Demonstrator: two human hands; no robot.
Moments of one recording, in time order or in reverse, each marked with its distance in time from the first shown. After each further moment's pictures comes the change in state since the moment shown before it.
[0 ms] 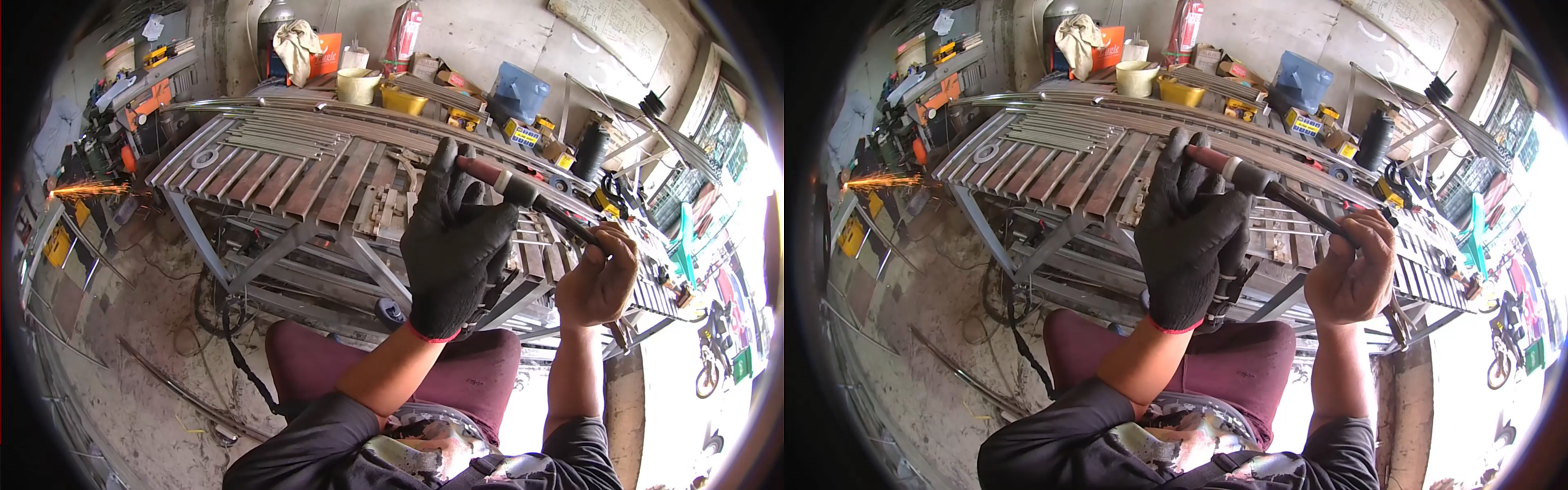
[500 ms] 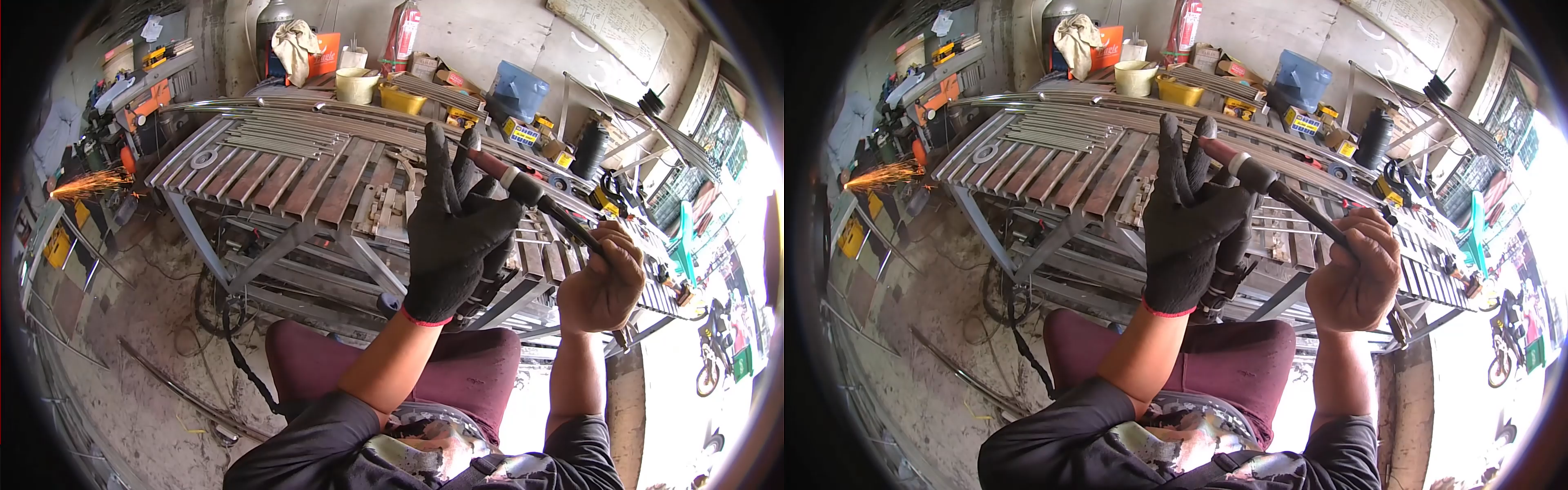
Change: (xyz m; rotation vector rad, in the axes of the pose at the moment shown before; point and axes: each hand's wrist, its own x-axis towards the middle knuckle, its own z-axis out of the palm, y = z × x) left_hand 0.014 -0.004 -0.006 0.111 -0.075 0.006; right_hand 0.002 0.001 -0.008 0.134 -0.023 -0.042
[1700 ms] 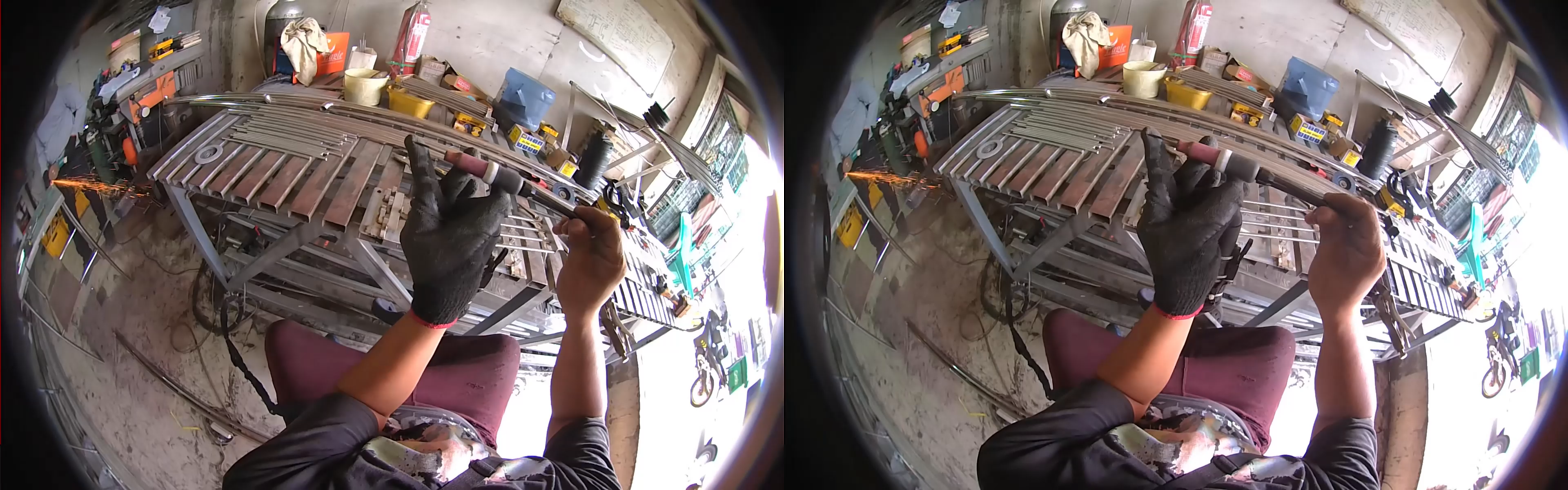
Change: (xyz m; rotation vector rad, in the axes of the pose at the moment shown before) left_hand 0.004 -0.011 -0.017 -0.281 0.133 0.040; right_hand -0.004 0.000 0.025 0.092 -0.082 0.794
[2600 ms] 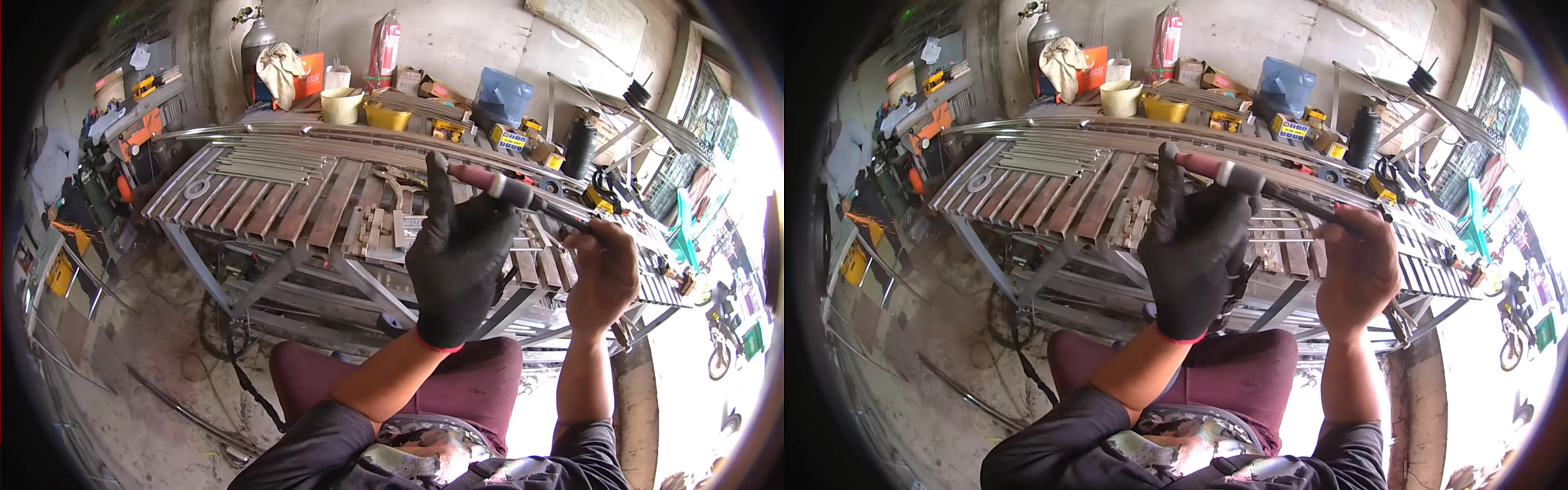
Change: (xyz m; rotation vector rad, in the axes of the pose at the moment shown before) left_hand -0.014 -0.022 0.028 0.665 -0.138 0.170; right_hand -0.005 -0.014 -0.039 0.097 0.080 -0.046
